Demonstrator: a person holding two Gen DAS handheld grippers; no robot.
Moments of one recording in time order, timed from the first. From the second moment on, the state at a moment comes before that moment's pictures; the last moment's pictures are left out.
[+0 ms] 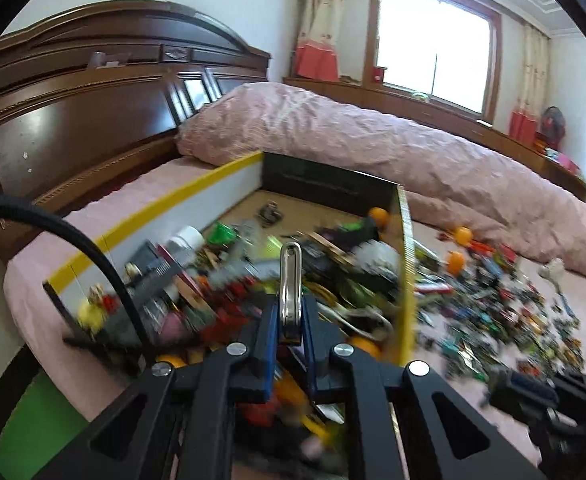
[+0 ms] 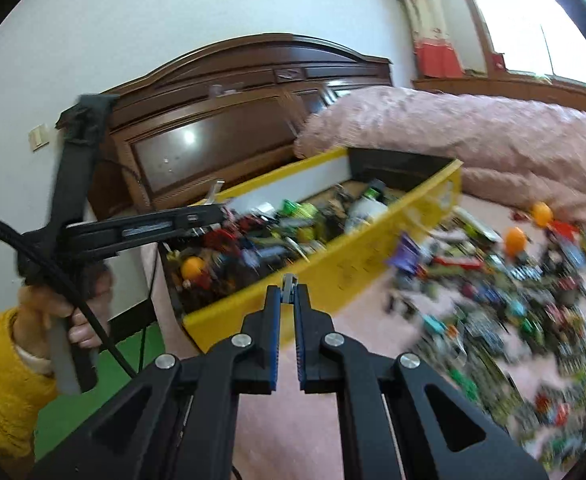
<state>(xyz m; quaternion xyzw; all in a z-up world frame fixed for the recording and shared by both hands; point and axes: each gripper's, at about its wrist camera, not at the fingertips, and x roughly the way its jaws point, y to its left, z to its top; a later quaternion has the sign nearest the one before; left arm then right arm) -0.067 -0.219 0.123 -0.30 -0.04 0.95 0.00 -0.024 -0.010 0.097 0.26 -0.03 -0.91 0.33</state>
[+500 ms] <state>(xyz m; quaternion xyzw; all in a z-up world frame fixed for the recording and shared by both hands) -0.161 -0.260 0.107 -0.35 -0.05 0.93 -0.10 -0.110 -0.095 0.082 0.29 -0.01 -0.90 0.33</state>
